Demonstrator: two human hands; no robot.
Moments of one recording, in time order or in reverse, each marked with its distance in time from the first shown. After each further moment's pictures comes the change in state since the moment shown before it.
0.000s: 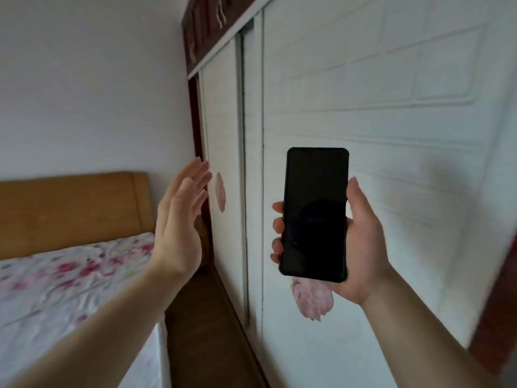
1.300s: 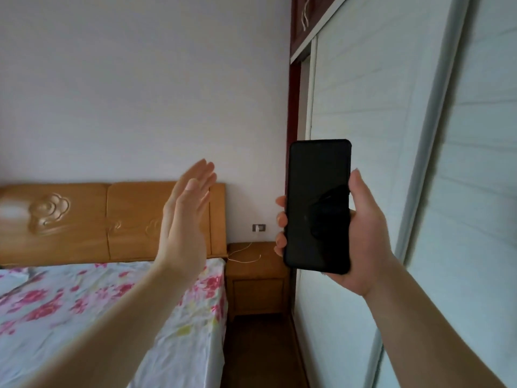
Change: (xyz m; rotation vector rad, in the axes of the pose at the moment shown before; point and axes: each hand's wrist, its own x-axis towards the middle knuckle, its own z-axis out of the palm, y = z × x) left_hand 0.462 -0.413 -0.253 0.208 0.323 -0.001; right_hand 0.726 0.078 -0.238 0.021 -0.319 0.237
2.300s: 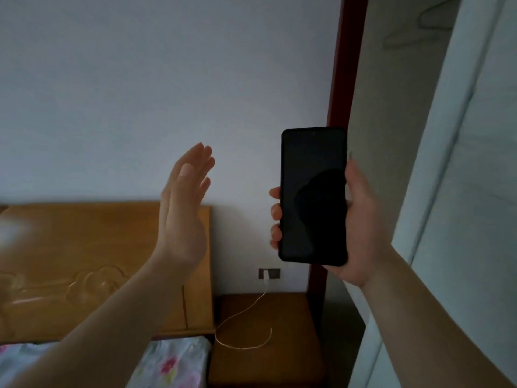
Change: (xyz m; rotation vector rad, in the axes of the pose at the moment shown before) left_hand 0.566 -0.563 0.020 0.057 0.021 -0.028; right_hand 0.633 -0.056 -0.491 0.077 0.020 0.066
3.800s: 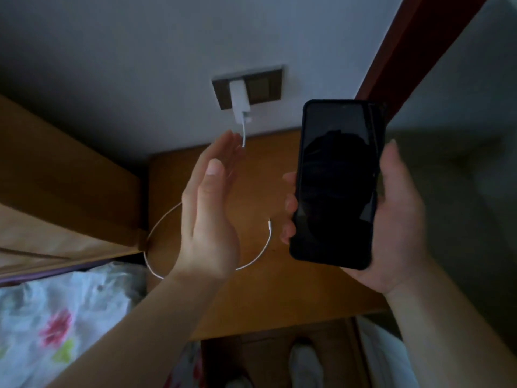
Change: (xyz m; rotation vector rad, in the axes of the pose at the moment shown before) left_hand -0.094 -0.761 0.012 0.077 -0.061 -0.706; right_hand 0.150 0.371 -0.640 0.447 0.505 0.182
